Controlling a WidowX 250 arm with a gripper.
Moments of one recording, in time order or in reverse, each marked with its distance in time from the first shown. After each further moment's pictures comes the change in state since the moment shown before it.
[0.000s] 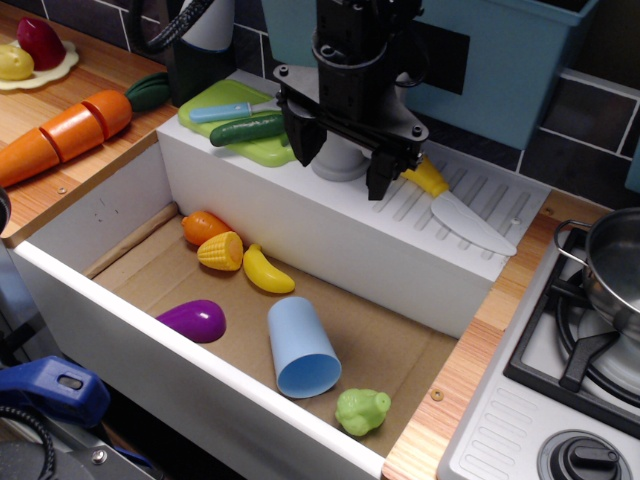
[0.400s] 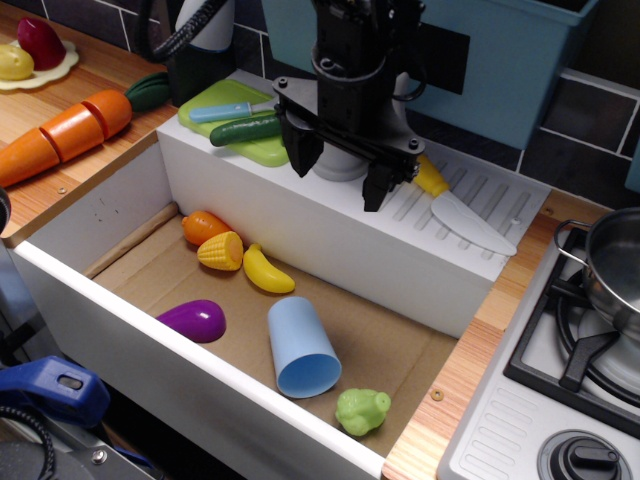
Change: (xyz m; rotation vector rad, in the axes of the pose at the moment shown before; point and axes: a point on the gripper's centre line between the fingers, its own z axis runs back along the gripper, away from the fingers) arm 0.000 -0.001 -0.009 0.023 0.002 -0.013
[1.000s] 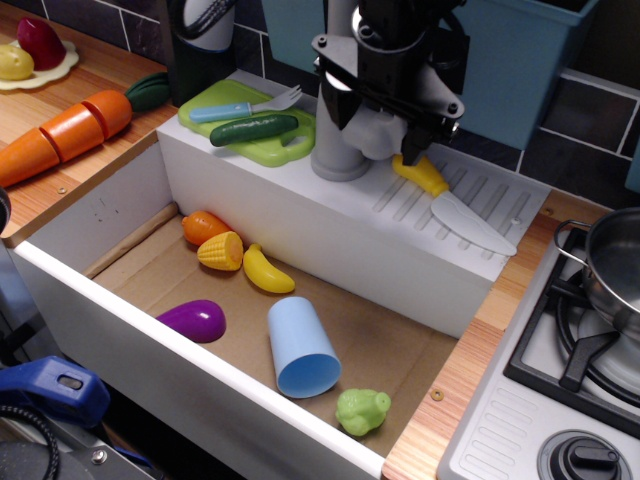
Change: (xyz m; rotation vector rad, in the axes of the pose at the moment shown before) arm 0.040 -0.005 0.010 0.035 -0.161 -0.025
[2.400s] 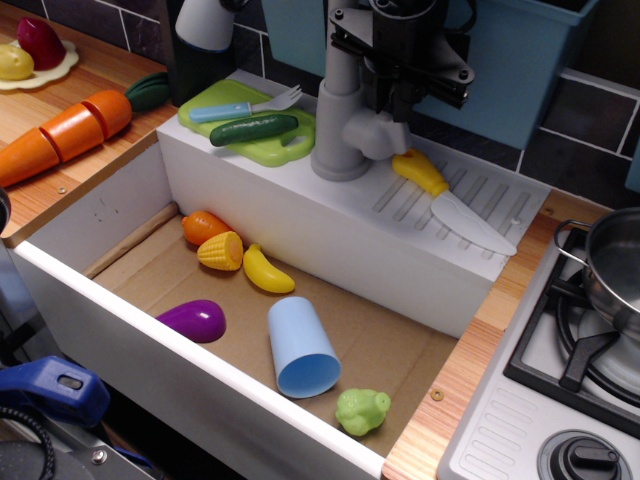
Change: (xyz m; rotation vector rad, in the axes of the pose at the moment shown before) arm 0.026 0.000 -0.009 -0.020 0.007 0.012
